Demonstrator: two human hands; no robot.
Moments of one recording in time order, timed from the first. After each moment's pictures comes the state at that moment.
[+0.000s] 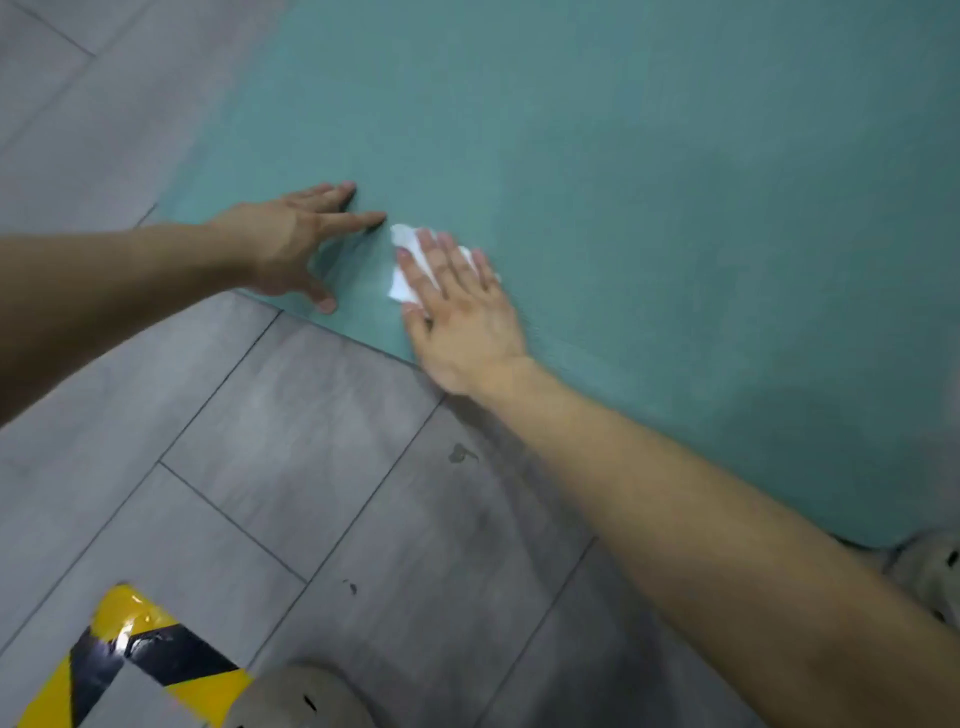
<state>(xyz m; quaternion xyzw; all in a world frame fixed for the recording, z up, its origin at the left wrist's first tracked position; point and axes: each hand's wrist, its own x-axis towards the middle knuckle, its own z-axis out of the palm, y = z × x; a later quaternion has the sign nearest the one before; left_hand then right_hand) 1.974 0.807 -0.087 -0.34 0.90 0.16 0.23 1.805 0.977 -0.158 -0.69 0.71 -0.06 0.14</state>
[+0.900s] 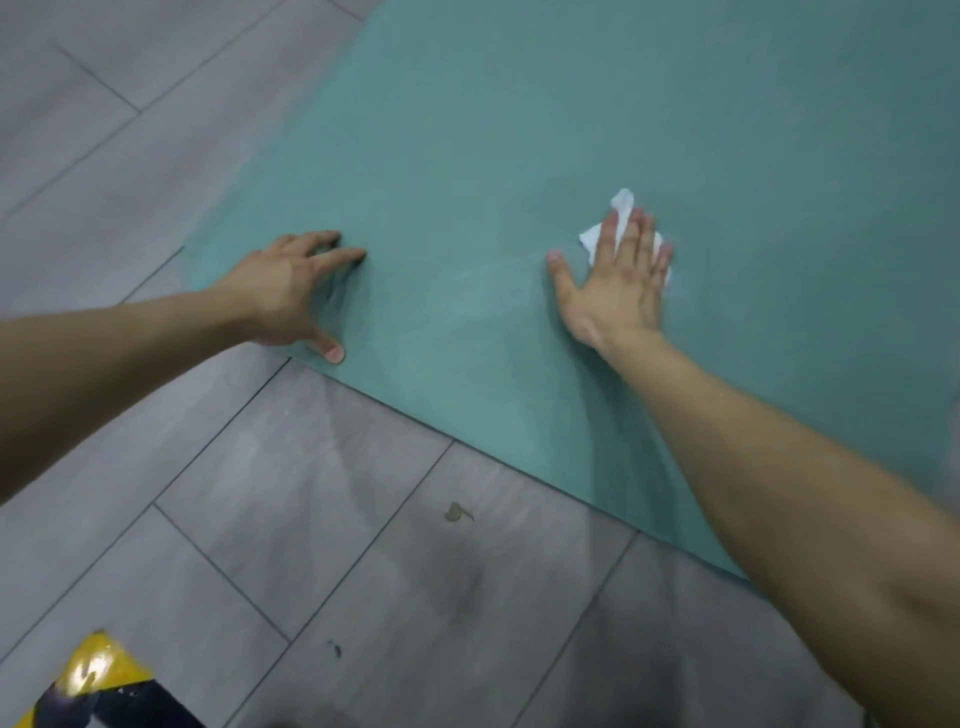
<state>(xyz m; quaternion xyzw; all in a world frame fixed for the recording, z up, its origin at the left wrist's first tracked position) 1.993 0.799 -0.095 -0.43 0.87 0.14 0.19 1.654 0.930 -0.149 -0.48 0.87 -0.03 0.12</state>
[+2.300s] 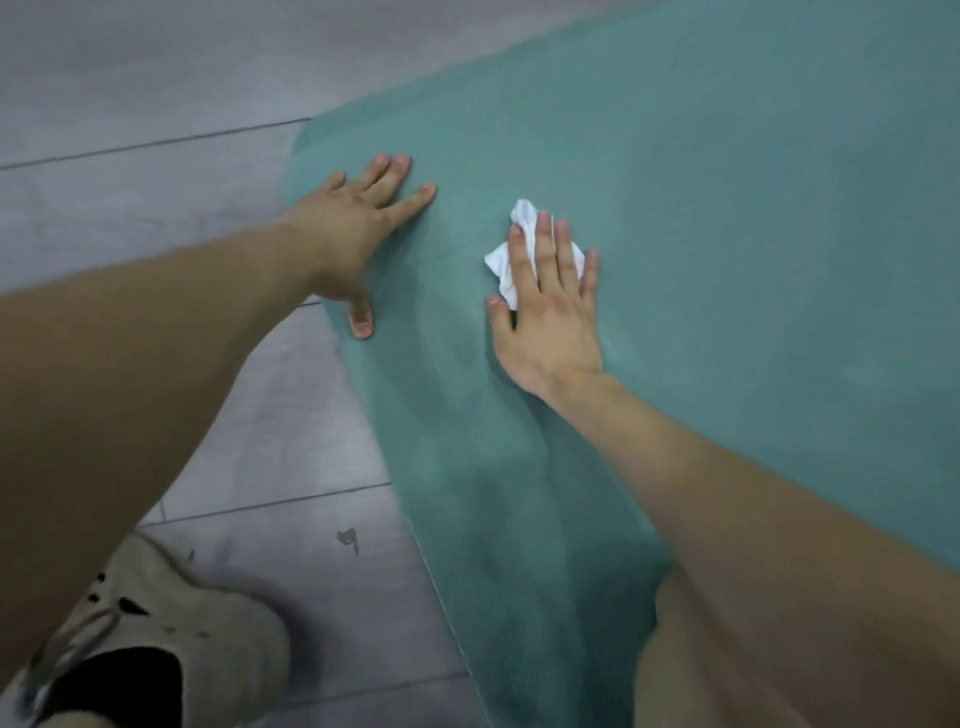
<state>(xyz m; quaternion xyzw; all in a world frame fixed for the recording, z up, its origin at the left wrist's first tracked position) 1.981 0.794 -0.089 -0.63 0.70 0.22 0.25 1.725 0.801 -0.159 -0.84 0.51 0.00 0.19</state>
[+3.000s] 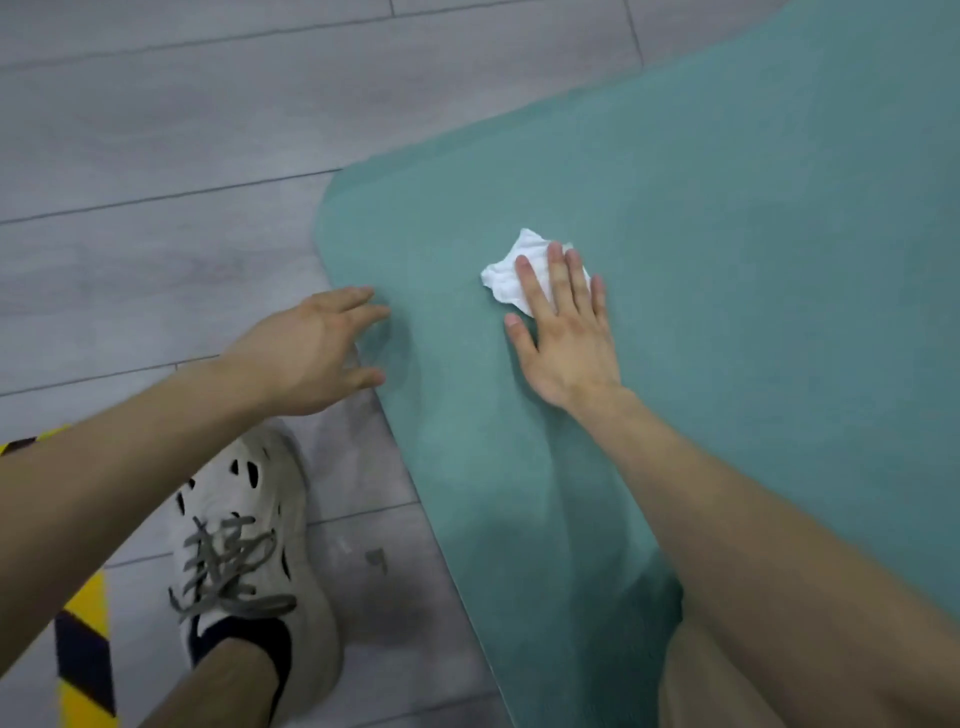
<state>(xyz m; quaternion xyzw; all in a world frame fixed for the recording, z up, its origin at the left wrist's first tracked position) 1.986 0.892 -0.038 -0.67 0.67 0.27 0.14 1.716 0.794 -0.165 -0.85 0.50 0.01 0.16</state>
